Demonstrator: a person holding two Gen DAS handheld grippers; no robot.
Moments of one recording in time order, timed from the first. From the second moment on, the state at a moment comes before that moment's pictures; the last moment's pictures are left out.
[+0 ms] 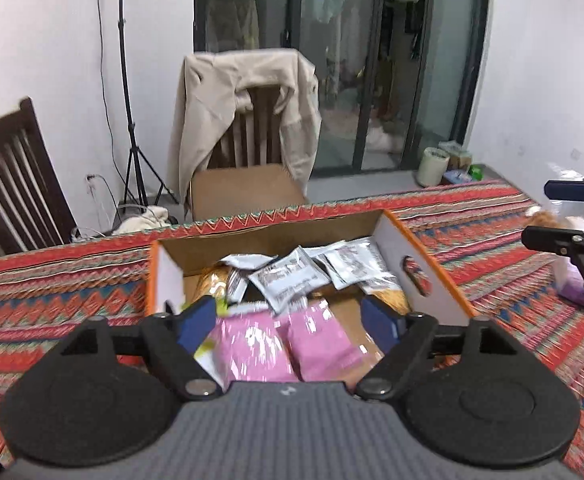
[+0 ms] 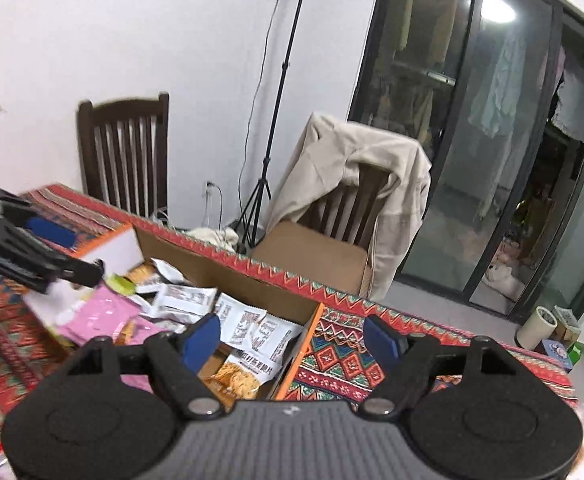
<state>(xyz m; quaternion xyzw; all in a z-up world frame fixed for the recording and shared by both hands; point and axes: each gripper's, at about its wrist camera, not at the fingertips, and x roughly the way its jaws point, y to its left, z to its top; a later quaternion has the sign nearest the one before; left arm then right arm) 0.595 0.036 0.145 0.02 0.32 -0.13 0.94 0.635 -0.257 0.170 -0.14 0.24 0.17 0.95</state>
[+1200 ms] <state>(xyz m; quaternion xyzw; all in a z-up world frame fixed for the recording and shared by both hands) 0.188 0.039 0.051 -0.01 0.27 -0.03 0.96 0.231 -0.303 0.017 0.03 0.28 0.16 0.94</state>
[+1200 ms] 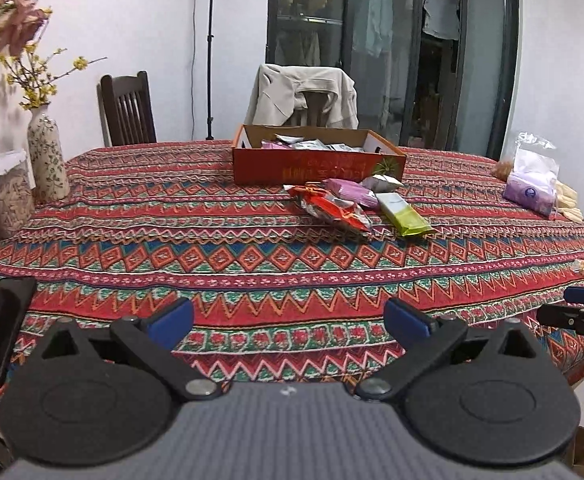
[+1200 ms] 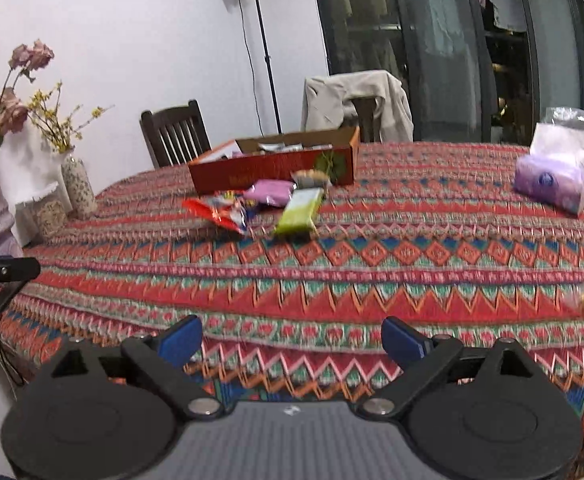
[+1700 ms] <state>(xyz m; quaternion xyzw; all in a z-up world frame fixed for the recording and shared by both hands) 0.346 -0.020 0.063 0.02 0.27 -0.11 0.96 0.316 -0.312 0.034 0.05 0.26 0.16 0.95</state>
